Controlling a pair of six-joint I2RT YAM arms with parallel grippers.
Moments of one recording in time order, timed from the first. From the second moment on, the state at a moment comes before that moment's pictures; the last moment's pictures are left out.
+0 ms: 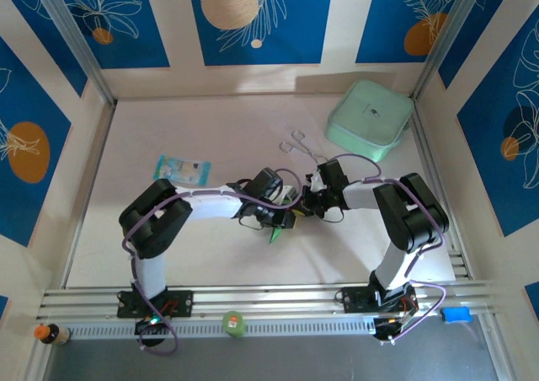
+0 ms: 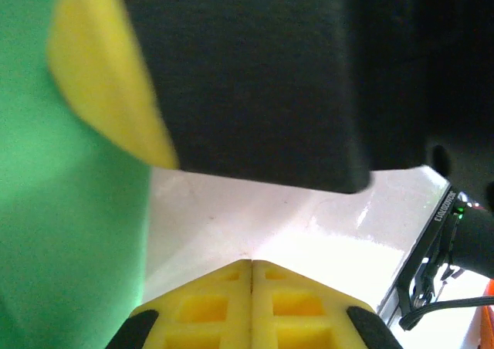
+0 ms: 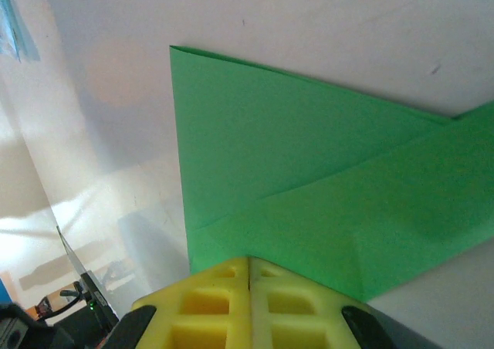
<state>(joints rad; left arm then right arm) -0.85 1.87 1.05 -0.15 0.54 -0.65 0.38 1.73 0.70 -0.03 -0.66 0.75</state>
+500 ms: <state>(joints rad) -0.82 1.85 0.92 -0.05 0.54 -0.65 0.37 1.73 0.70 -0.03 -0.66 0.74</state>
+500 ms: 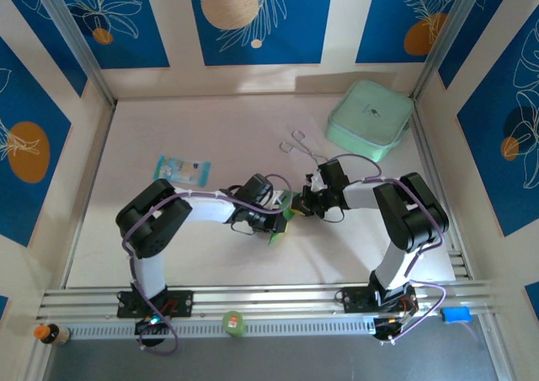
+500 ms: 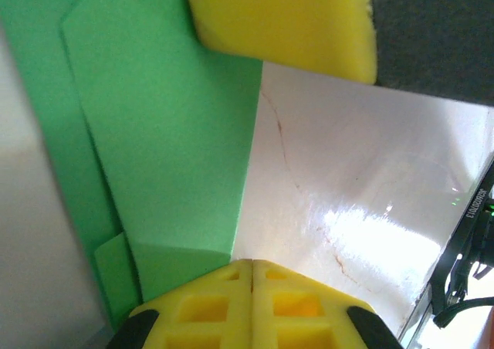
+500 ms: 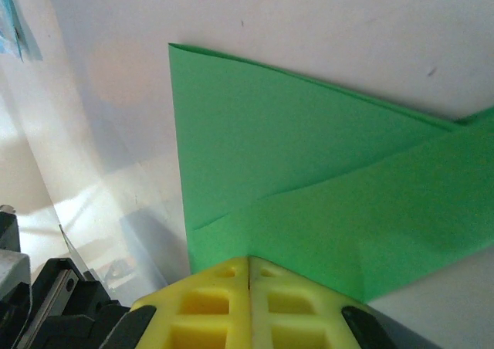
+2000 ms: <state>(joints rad) -0.86 1.79 0.90 -0.09 0.62 -0.69 0.36 1.73 0.70 -0.03 -0.67 0.73</state>
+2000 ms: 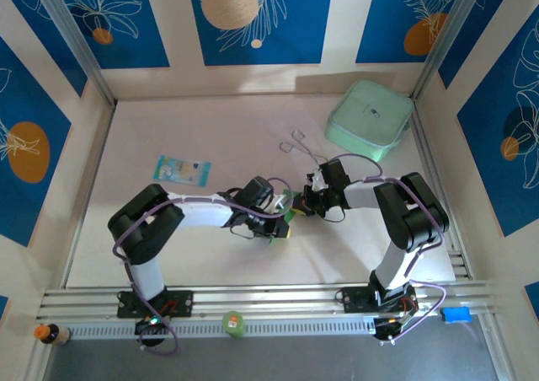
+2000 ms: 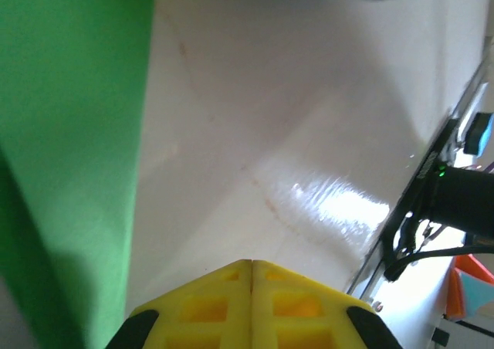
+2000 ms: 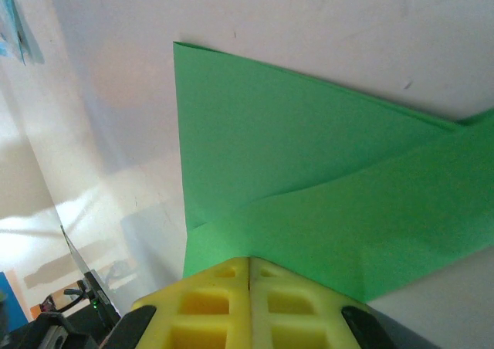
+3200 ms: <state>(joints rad) -0.79 1.67 0.76 0.12 0.75 -0.78 0.35 1.73 0.70 -0.03 -0.67 0.73</state>
